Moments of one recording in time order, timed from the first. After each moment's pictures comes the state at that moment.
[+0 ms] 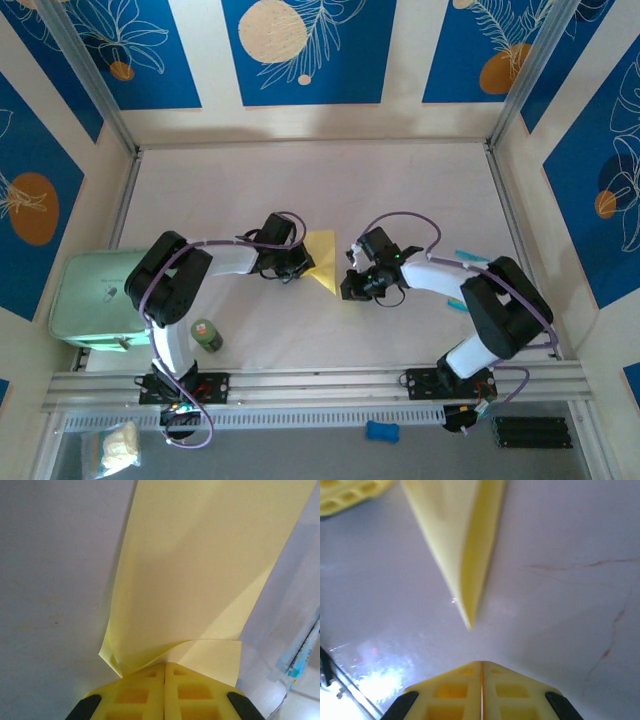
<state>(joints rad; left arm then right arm) -0.60 1.85 0.94 -0.06 0.41 -1.10 0.59 1.51 0.72 -0.37 -0.47 0.51</state>
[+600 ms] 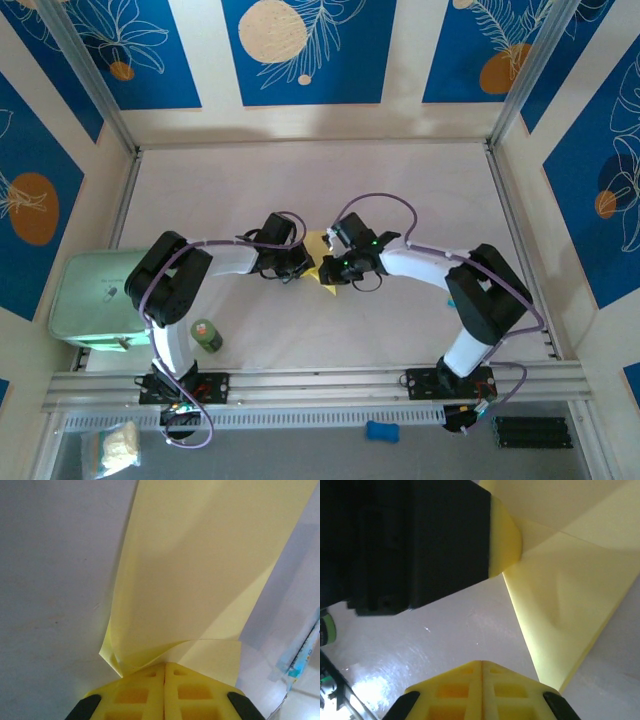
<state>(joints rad) -0.60 1.85 0.94 -0.06 0.41 -1.10 0.69 1.66 0.96 -0.38 -0.38 0.52</state>
